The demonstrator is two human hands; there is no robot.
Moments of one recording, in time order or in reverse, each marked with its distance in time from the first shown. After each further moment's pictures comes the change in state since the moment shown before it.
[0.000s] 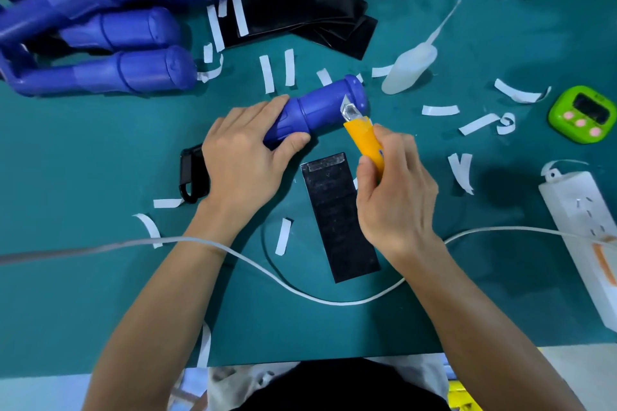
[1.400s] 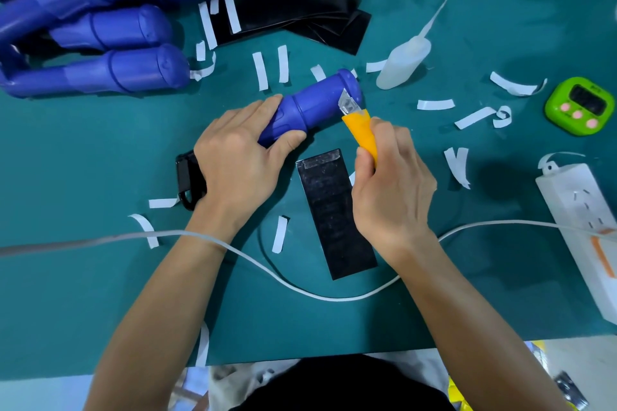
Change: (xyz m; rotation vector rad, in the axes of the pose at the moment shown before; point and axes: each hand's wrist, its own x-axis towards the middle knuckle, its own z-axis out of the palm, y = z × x) left_hand -0.002 0.002 0.000 0.004 0.017 -0.009; right_hand 0.003 -0.003 0.000 -0.097 -0.011 0.064
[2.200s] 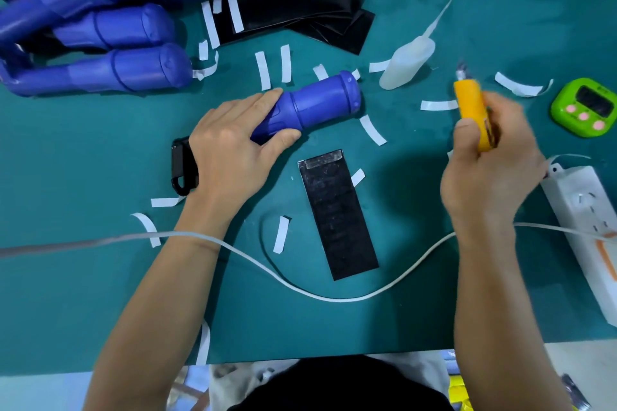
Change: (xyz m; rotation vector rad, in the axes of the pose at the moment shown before) left_hand 0.007 -0.017 0.001 -0.025 0.024 0.090; right_hand 0.030 0.070 -0.038 0.153 0.276 0.291
